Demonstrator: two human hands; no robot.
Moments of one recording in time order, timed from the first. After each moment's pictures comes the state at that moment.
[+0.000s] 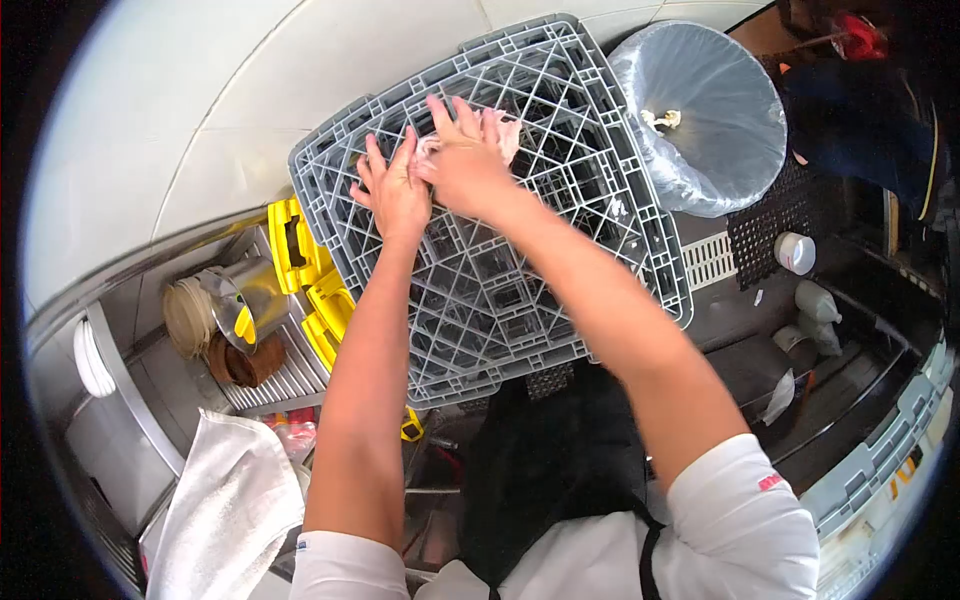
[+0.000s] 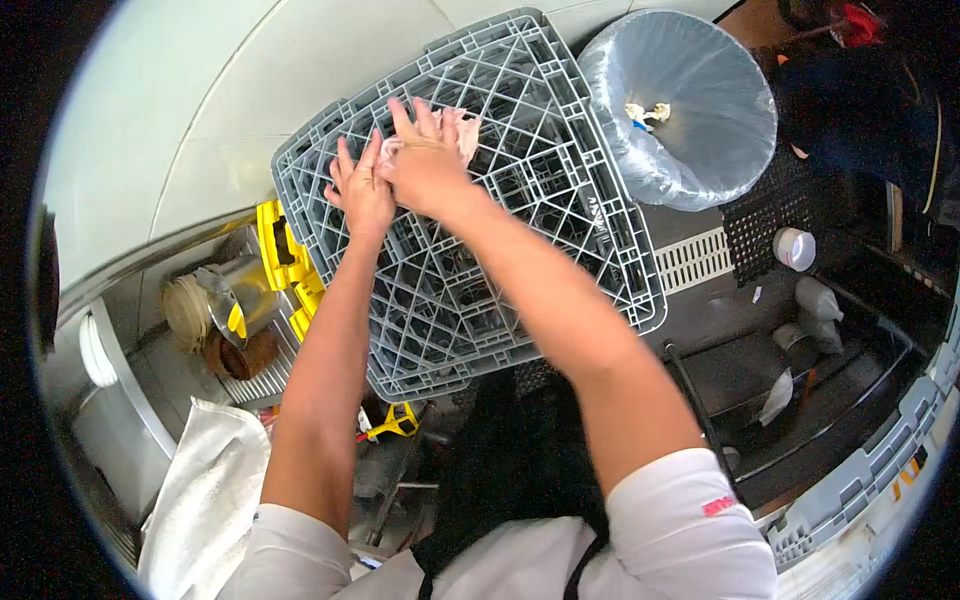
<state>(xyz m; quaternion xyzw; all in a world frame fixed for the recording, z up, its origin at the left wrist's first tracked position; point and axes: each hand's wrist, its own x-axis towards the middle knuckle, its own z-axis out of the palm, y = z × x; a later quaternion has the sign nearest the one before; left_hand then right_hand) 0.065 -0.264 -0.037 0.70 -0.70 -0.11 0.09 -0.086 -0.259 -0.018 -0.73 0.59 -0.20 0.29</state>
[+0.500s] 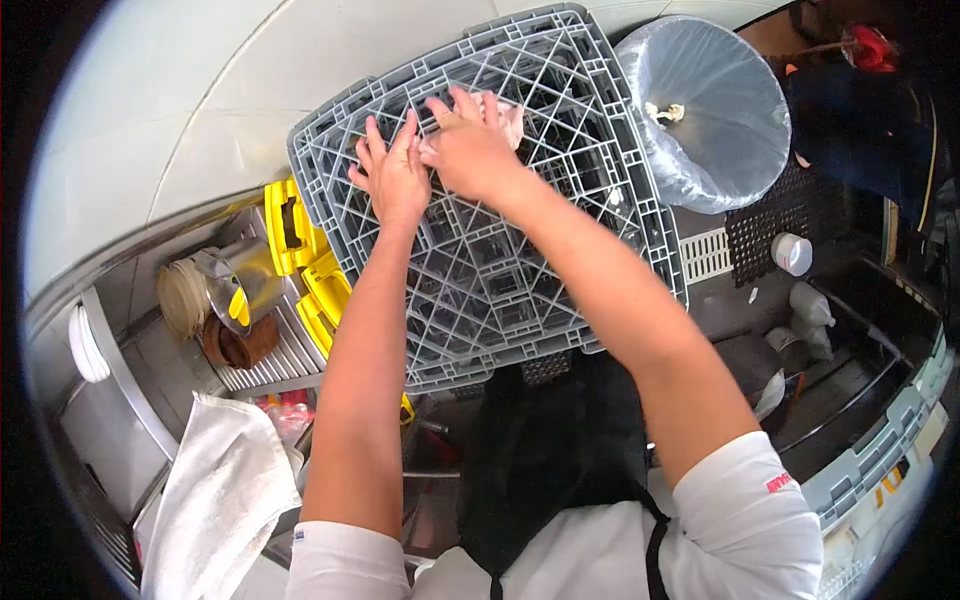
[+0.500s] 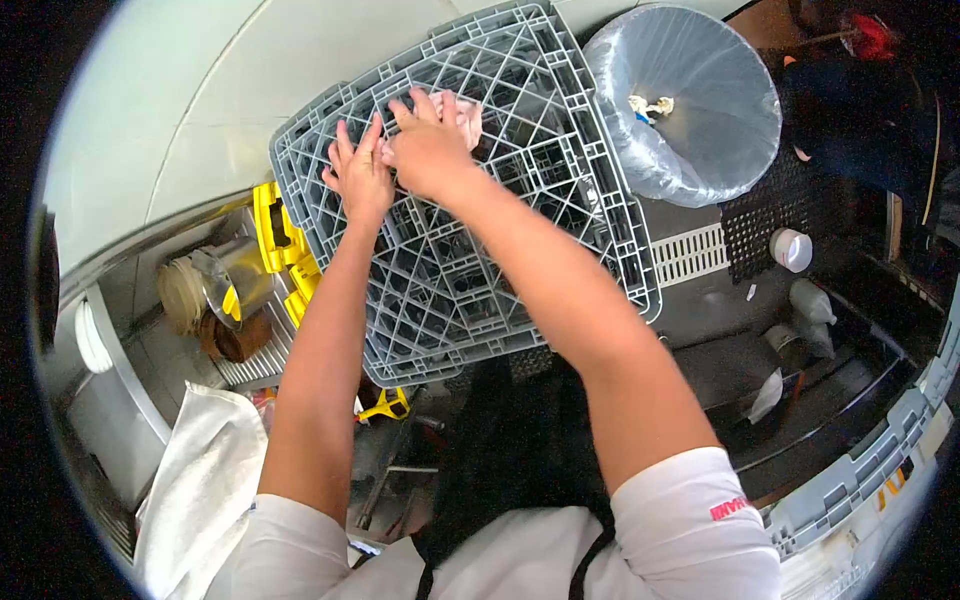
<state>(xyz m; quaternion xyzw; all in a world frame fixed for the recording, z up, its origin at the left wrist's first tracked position) 0.061 -0.264 -0.035 0.70 -0.70 -0.09 0.07 -0.094 -0.261 -0.018 -0.77 0.56 -0.19 0.25</state>
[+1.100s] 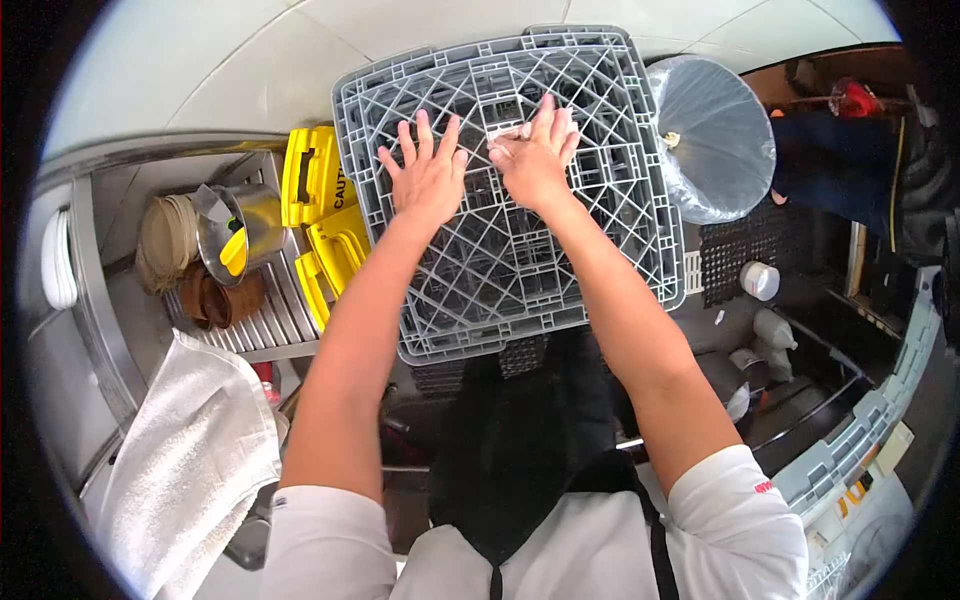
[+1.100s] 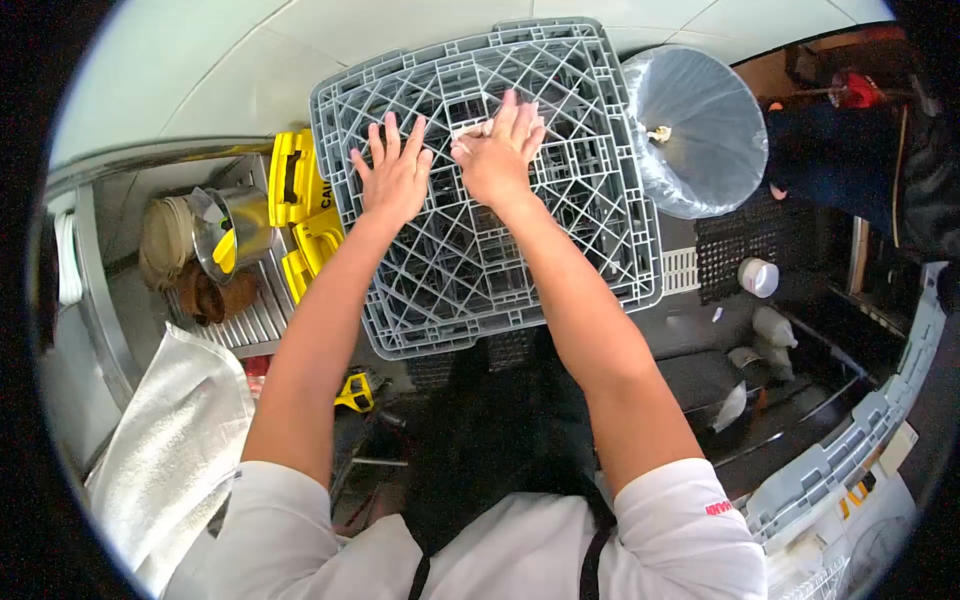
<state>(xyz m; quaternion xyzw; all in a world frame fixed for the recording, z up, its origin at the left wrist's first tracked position) 0.106 -0.215 -0.004 0.62 -0.77 -0.10 -0.06 -0.077 -0.199 -0.009 -0.65 0.69 -0.16 0.28</state>
